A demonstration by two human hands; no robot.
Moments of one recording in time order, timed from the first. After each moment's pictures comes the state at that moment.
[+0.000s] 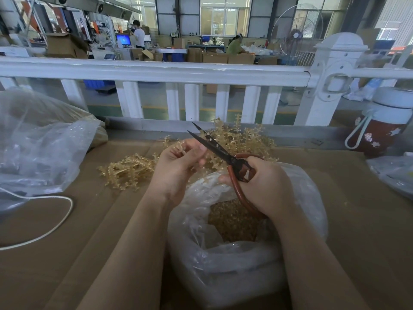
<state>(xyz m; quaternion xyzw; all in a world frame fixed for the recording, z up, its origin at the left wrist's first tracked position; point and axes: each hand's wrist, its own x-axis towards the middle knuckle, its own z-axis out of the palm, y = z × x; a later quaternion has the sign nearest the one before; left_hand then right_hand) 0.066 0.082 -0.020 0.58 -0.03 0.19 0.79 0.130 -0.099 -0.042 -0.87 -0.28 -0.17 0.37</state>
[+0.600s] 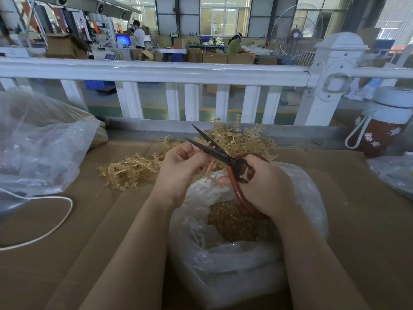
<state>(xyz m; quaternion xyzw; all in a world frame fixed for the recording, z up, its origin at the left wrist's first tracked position) 0.075 0.080 -0.027 0.63 -0.05 0.23 0.74 0.131 -0.100 -0.041 -0.89 -0.29 -0.17 0.32</state>
